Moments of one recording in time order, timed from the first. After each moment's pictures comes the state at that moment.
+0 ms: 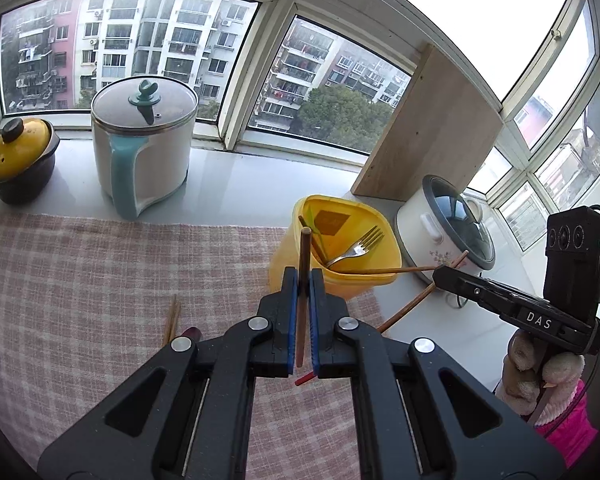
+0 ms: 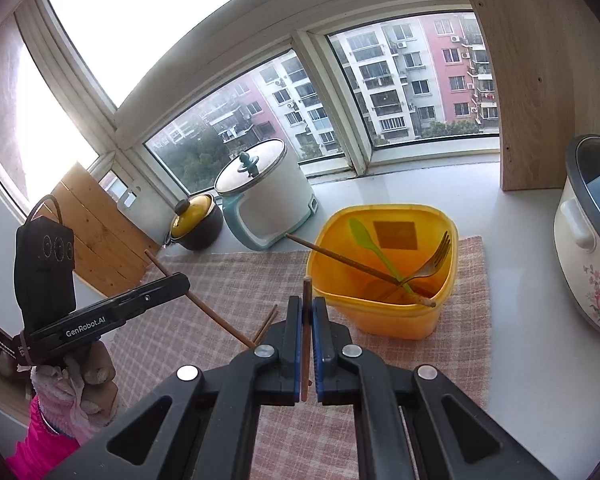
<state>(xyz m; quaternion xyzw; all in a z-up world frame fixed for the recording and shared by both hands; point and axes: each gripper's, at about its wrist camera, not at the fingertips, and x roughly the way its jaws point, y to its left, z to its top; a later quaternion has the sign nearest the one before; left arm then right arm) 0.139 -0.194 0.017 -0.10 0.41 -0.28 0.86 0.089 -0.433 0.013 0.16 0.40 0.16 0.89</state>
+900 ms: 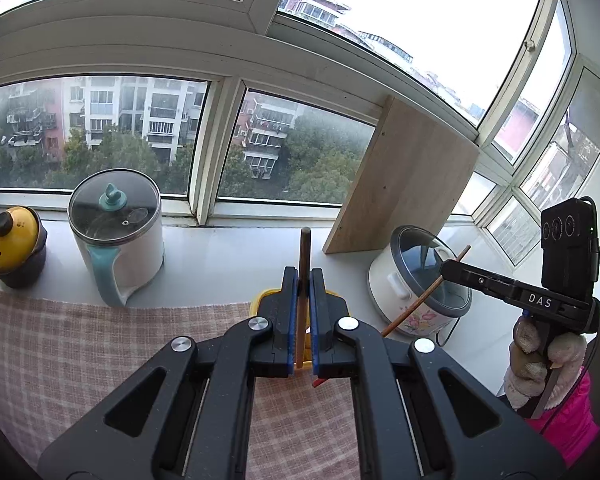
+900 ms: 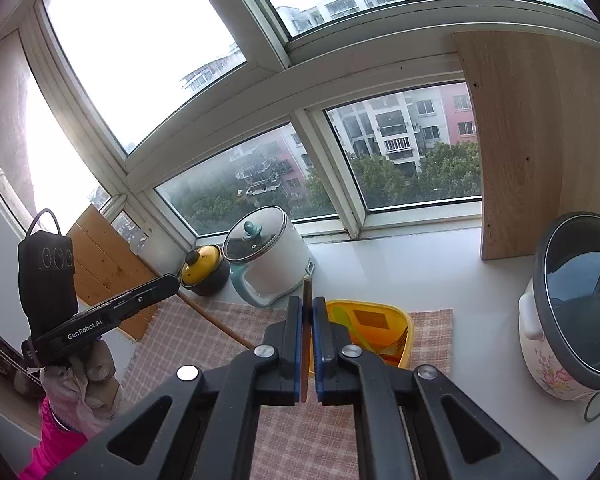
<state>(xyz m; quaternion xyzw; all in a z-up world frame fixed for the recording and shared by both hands) 0.166 -0.230 0.113 -0.09 0.35 -0.29 0.88 0.116 -0.489 0.107 0.16 0.36 0.16 0.91</state>
